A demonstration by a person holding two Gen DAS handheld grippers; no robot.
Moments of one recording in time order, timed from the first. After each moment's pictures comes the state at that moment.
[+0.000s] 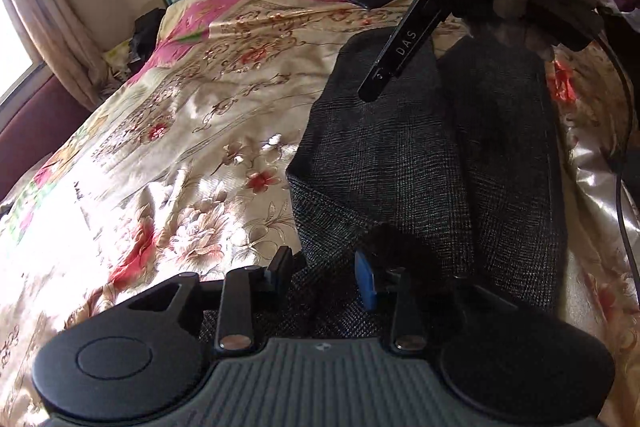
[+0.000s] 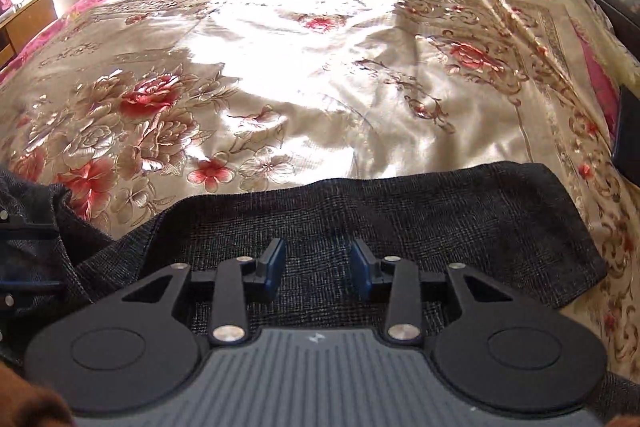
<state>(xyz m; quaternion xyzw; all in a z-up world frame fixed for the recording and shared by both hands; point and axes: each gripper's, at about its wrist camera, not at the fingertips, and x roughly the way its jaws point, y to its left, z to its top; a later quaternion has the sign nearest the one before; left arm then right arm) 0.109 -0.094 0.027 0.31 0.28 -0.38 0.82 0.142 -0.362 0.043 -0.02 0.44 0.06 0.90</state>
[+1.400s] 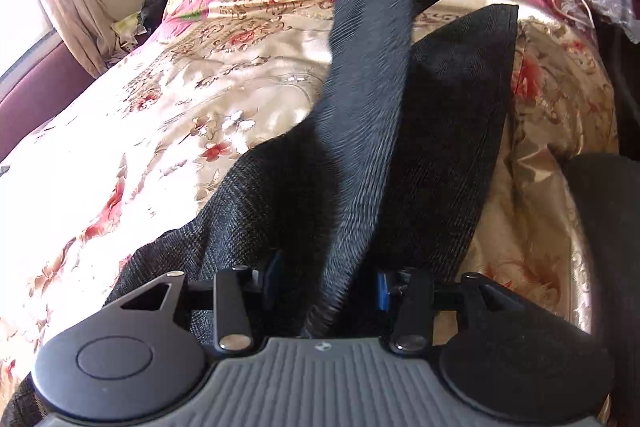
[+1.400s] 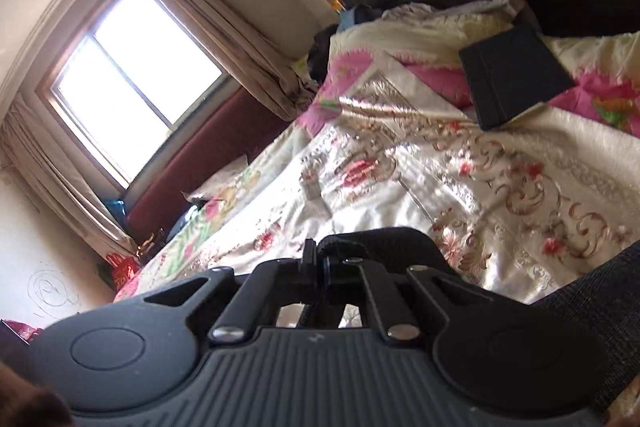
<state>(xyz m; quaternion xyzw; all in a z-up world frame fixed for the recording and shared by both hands) 0.040 -0.104 0.017 0.27 0.33 -0.36 0.83 0.018 -0.508 0.122 0.35 0.17 -0.04 0.92</state>
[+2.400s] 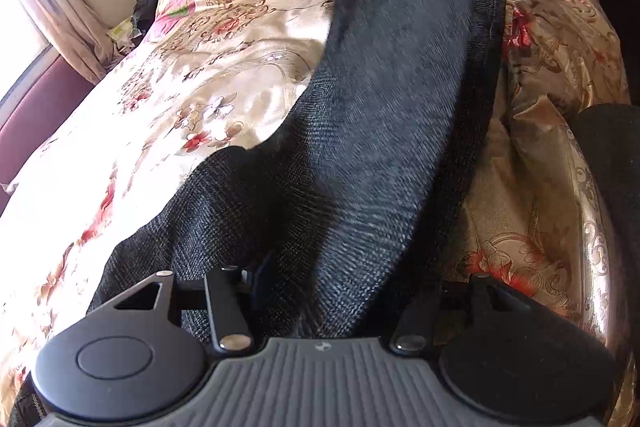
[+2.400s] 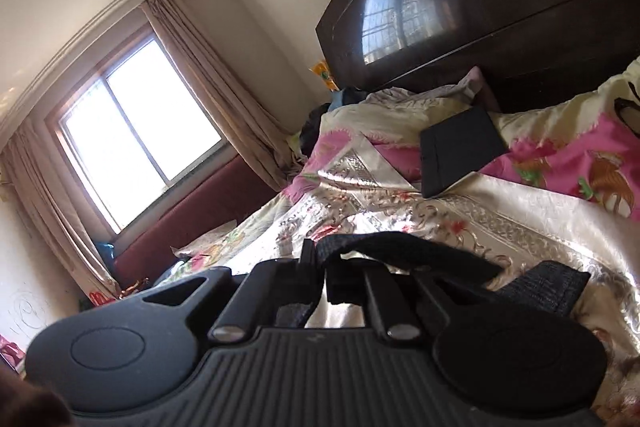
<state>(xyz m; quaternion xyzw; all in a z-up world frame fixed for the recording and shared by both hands) 0.028 -0.131 -0.007 0.33 0.33 -0.34 0.82 -0.046 -0.531 0.068 0.29 0.12 -0.11 0.94</state>
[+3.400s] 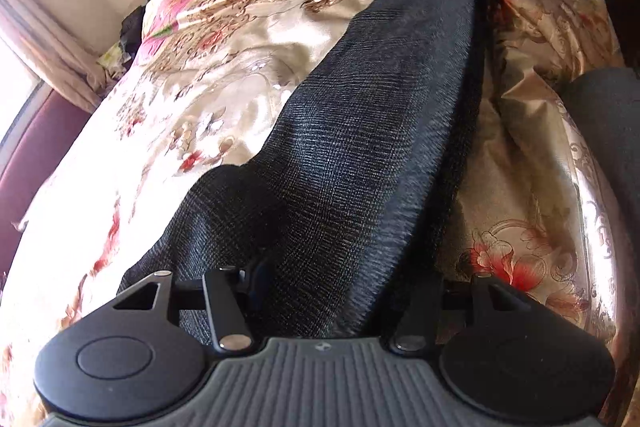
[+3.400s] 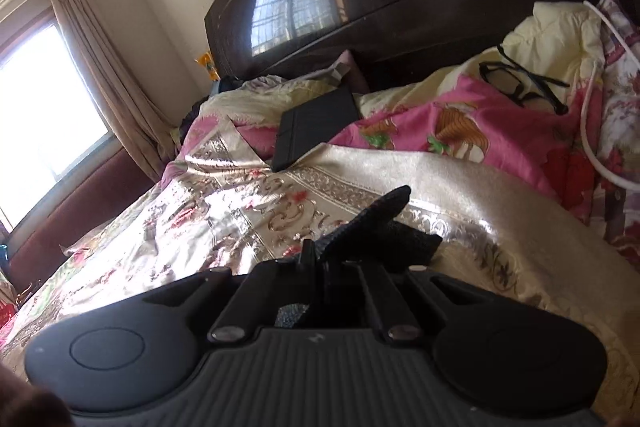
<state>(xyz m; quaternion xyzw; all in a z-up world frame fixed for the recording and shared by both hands) 0.019 -0.142 -0.010 0.39 0.30 -0.34 0.80 -0.072 -0.564 0.024 0.29 0.12 -0.24 0.92</state>
